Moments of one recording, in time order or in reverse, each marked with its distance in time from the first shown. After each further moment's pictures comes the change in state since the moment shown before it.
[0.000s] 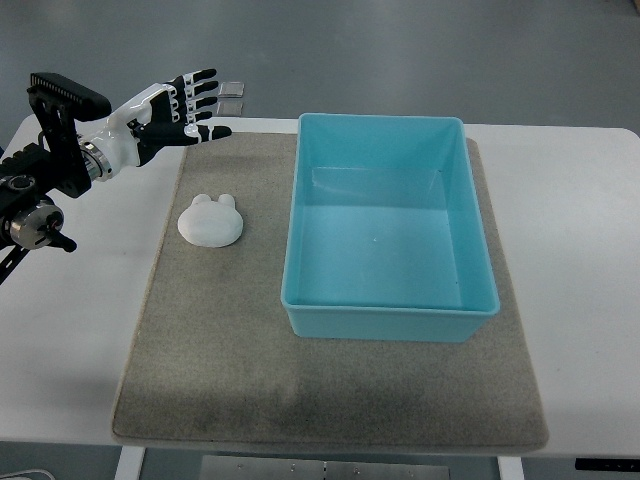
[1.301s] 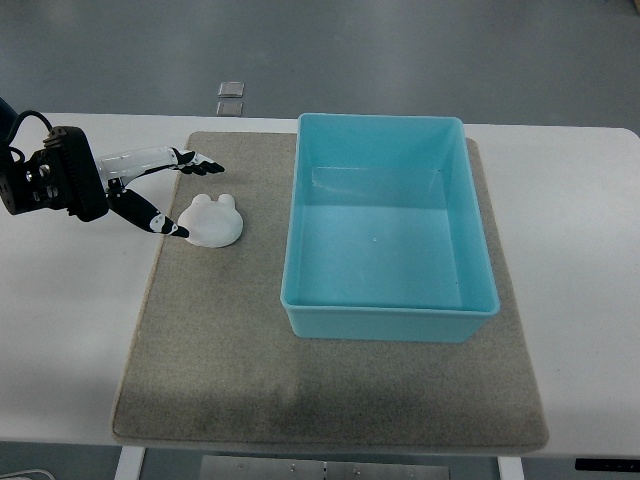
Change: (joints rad) left arm 0.037 0.255 0.058 -0.220 0.710 -0.155 -0.152; right arm 0.000 0.000 0.000 0.000 0.000 0.000 0.000
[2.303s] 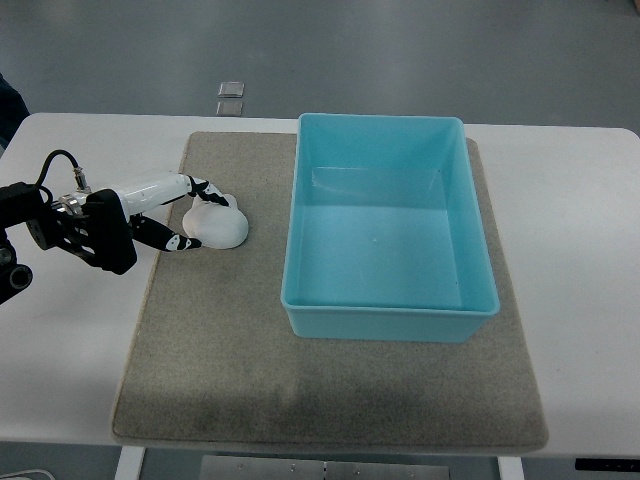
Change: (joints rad) left arm 0.030 -0.057 0.131 0.026 0.213 0.330 -0.037; right arm 0.000 0.000 0.000 0.000 0.000 0.000 0.000
